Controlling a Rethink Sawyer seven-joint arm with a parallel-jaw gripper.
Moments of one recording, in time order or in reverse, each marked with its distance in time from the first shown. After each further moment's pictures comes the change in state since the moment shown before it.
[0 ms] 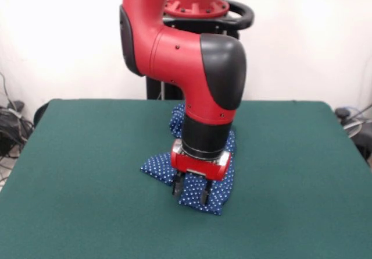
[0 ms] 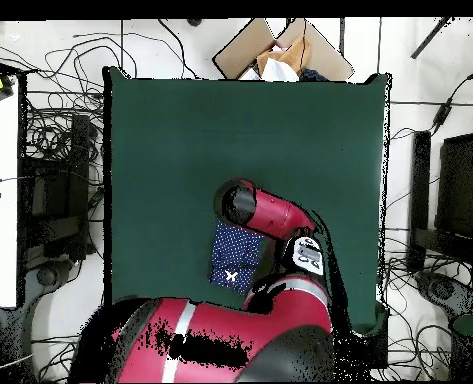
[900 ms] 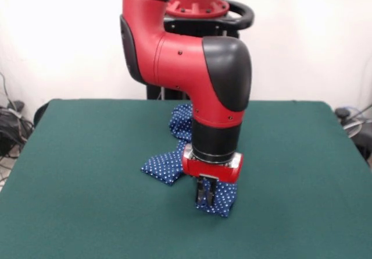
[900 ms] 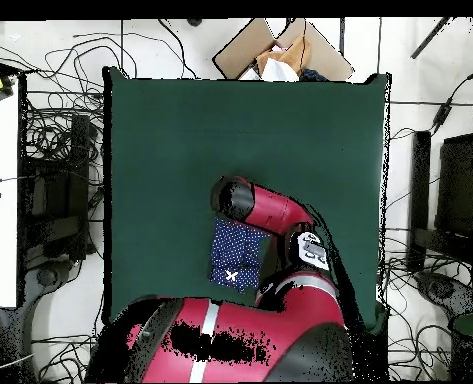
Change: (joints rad) arm -0.046 -0.015 0.090 -0.001 -0.031 0.028 0.000
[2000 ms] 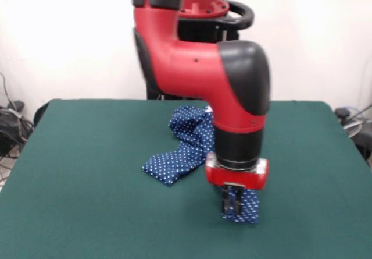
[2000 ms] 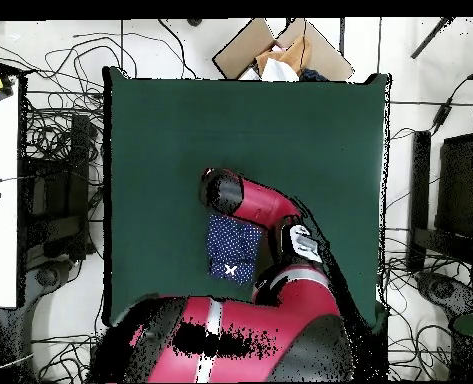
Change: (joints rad) arm 0.014 0.000 0.072 -0.015 0.013 -0.020 0.000
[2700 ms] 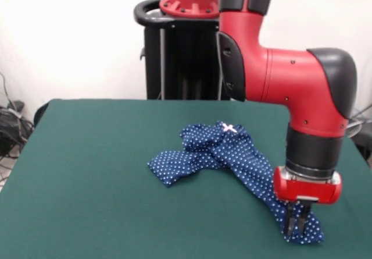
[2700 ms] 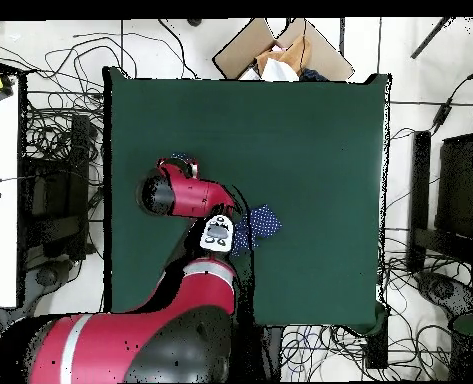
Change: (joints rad) arm 0.288 0.077 -0.136 -0.118 0.079 -0.153 0.000
